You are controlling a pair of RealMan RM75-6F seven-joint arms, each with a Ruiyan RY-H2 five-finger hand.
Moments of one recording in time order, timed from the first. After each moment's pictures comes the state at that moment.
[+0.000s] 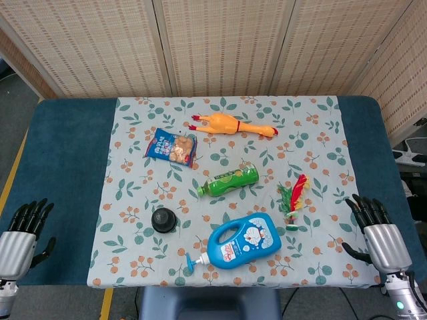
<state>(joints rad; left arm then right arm) -0.09 -1.26 0.01 -1.31 1.63 1.60 -0.03 0.07 -1.11 -0.01 -1.66 -1.58 1.47 -0.12</state>
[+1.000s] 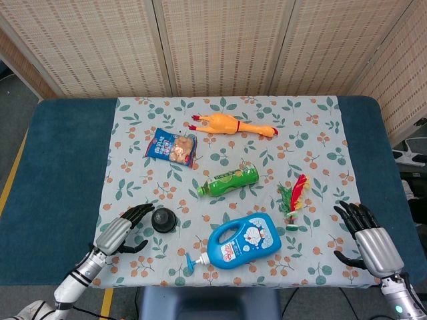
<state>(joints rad) -0.43 -1.58 0.03 -1.22 1.69 1.18 -0.46 0.09 -1.06 -0.05 -1.68 -1.64 1.42 -0.03</state>
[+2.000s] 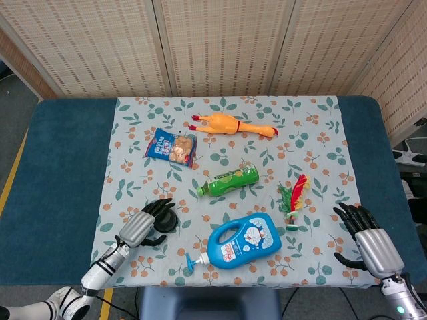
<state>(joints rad) -0.53 -1.73 0.02 -1.12 1.61 1.09 -0.27 0.09 -1.04 -0.06 -1.69 -1.64 1.40 0.00</state>
